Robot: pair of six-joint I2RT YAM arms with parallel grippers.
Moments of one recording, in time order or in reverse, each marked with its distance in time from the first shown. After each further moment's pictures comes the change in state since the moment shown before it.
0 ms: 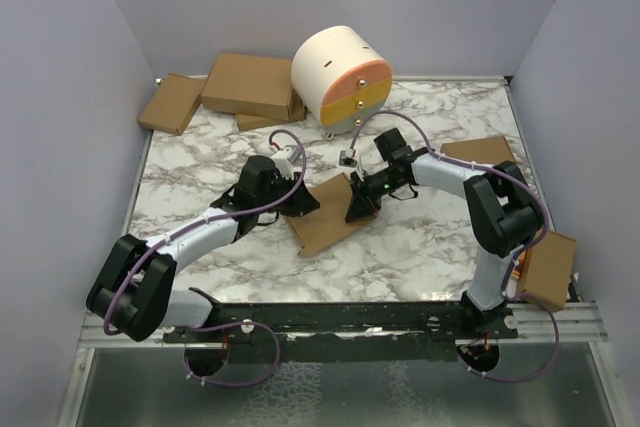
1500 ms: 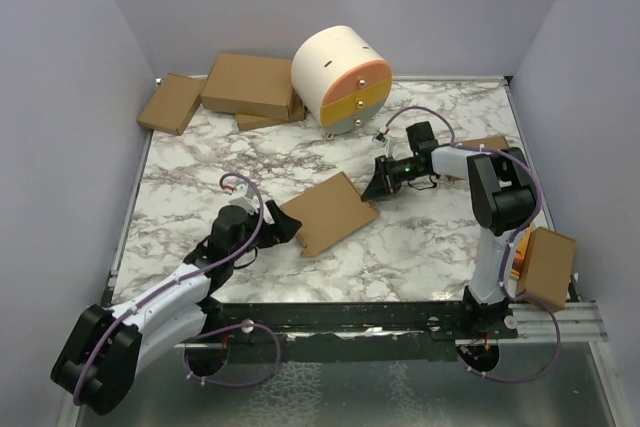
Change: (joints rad) left arm 0.007 -0.431 -0.439 0.117 -0.306 -0.257; right arm -0.240 0.145 0.024 0.160 -0.070 0.331
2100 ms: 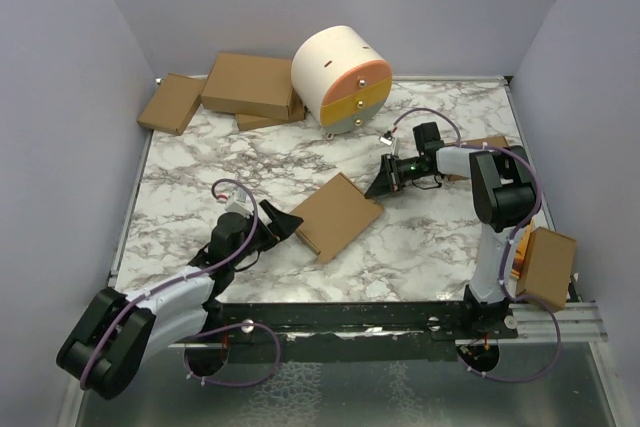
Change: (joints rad) left arm 0.005 0.078 -0.112 0.257 0.000 -0.265; right arm -0.051 0.031 -0.002 0.027 -0.054 0.073
